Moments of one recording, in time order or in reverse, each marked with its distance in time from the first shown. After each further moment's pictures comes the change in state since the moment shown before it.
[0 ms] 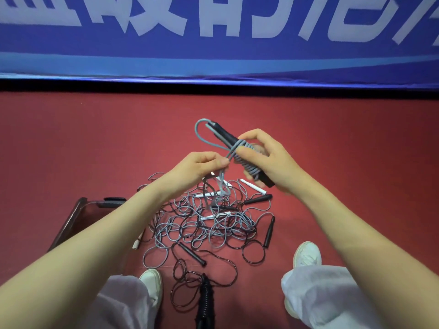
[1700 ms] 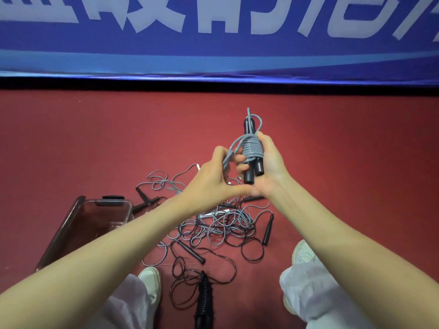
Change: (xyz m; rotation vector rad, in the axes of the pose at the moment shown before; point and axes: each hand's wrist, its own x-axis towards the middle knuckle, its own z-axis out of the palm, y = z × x) left_hand -0.009 -0.003 0.044 0.295 0.118 0.163; right_hand 0.019 0.014 0.020 0.929 0.298 0.407
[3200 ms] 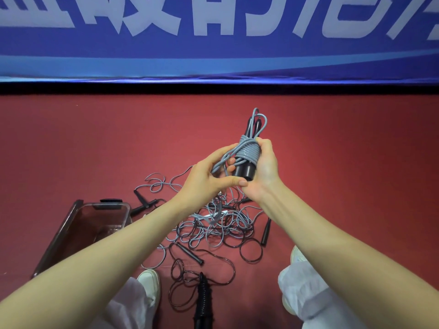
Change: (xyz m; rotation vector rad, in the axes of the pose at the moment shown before) left_hand 0.008 -0.009 0.005 -0.432 0.071 -0.028; right_hand -0.014 0.006 0.006 0.132 0.073 -0.049
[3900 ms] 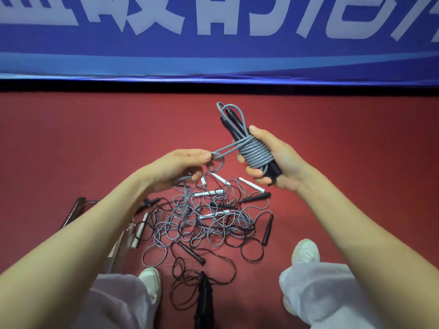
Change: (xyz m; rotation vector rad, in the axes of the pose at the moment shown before) left_hand 0.014 0.017 -0.070 -0.019 -0.301 -0.330; right_hand -0.001 -0.043 -0.013 -0.708 -0.416 0.102
